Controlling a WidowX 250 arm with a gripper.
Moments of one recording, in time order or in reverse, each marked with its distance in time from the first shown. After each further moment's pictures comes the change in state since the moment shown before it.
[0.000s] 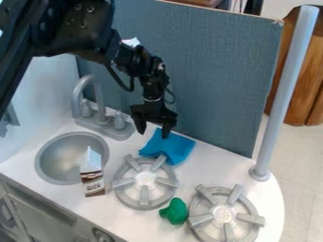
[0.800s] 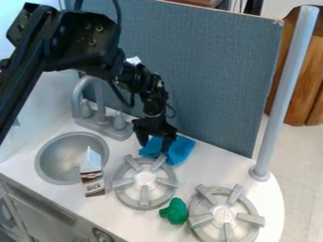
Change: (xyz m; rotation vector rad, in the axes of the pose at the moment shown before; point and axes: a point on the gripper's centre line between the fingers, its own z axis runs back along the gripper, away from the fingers) arm -0.005 -0.004 -0.034 -0.032 -0.006 -0.062
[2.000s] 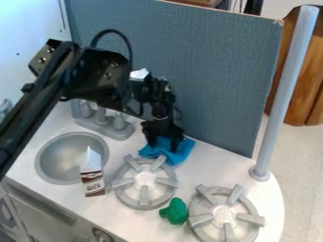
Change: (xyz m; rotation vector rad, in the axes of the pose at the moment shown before) arm 0.022 -0.019 -0.024 -0.036 -0.019 -0.016
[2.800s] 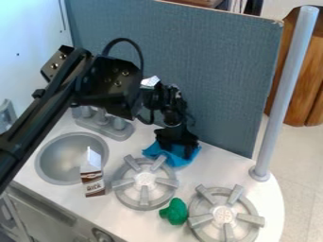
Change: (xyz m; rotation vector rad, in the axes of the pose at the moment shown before) arm -0.013 -0.070 -0.013 -0.103 0.016 -0.100
